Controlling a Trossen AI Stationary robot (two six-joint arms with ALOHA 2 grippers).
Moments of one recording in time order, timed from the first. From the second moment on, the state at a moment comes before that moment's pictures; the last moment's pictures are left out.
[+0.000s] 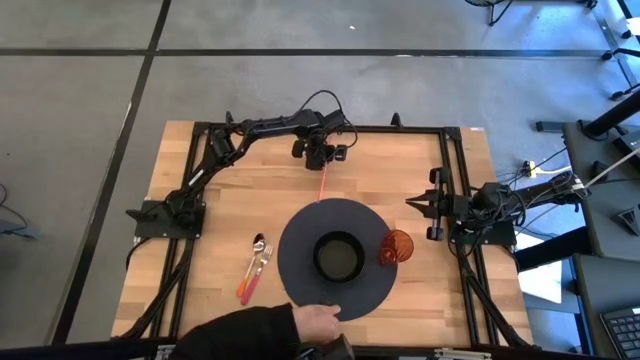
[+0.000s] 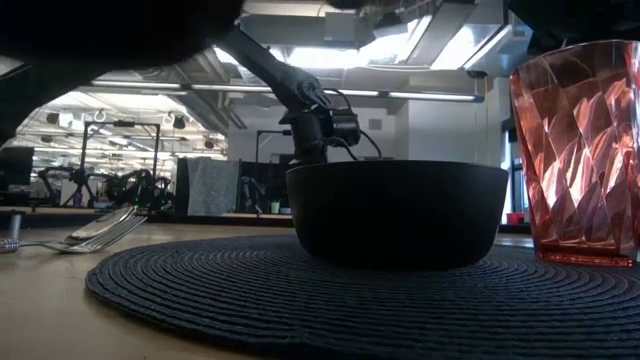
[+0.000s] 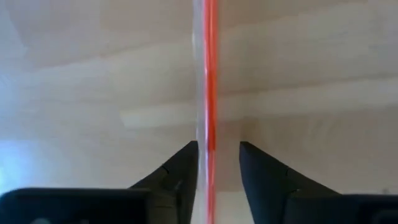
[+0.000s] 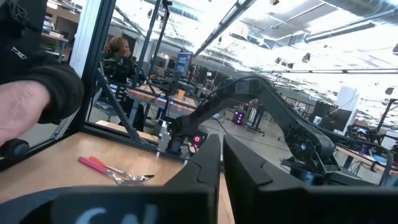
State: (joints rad) left arm 0.52 2.36 1.94 -0.92 0.13 2.27; right arm 0.26 0.30 0.15 0.39 0.27 -0.40
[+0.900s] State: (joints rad) left arm 0.50 2.34 1.94 -0.90 0.19 2.18; right arm 0.26 0.31 0.15 0.40 0.27 -0.48
